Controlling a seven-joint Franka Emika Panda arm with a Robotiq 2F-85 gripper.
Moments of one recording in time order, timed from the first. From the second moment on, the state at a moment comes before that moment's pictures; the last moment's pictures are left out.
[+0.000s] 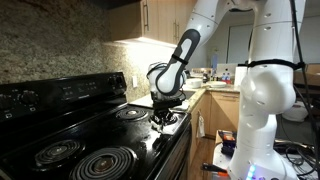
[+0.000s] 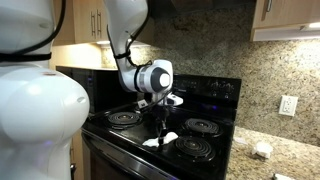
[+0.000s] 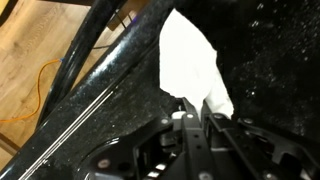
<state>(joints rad) 0.02 -0.05 -0.12 -2.69 -0.17 2.59 0.85</state>
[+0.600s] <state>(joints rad) 0.16 -0.09 0.13 -2.73 0.15 2.60 0.76</state>
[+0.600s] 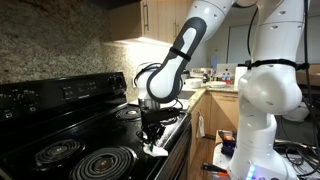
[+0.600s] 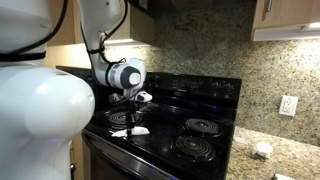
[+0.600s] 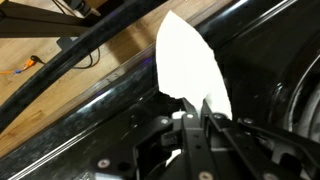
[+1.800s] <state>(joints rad) 0.33 0.16 0.32 -2.41 0.30 2.55 0.50</state>
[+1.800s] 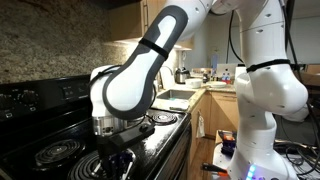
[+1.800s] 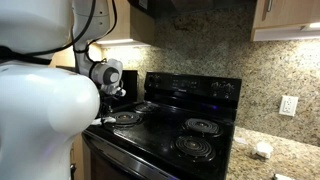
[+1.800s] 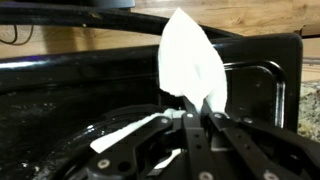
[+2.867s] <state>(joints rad) 0.45 0.51 0.20 -1.85 0.04 2.31 0.45</state>
